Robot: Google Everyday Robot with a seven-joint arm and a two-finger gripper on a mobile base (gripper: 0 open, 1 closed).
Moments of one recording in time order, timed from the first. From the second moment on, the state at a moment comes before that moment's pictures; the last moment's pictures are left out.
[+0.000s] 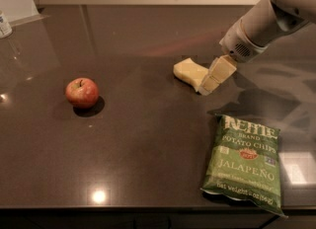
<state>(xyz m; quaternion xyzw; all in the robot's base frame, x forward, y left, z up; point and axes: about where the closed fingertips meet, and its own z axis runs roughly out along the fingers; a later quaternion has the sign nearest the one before) 0.597 -0.157 0.880 -0.52 0.81 0.08 0.26</state>
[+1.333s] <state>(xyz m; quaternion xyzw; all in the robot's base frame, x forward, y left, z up) 0.620 -0.135 0.838 -0.49 0.83 0.10 0.23</state>
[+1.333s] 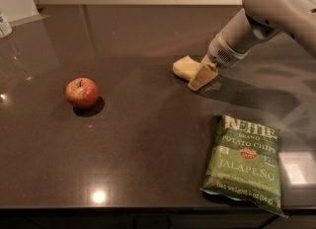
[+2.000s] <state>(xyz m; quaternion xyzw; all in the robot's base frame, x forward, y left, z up) 0.617 -0.132 0.858 -0.50 0.83 0.09 0.24</state>
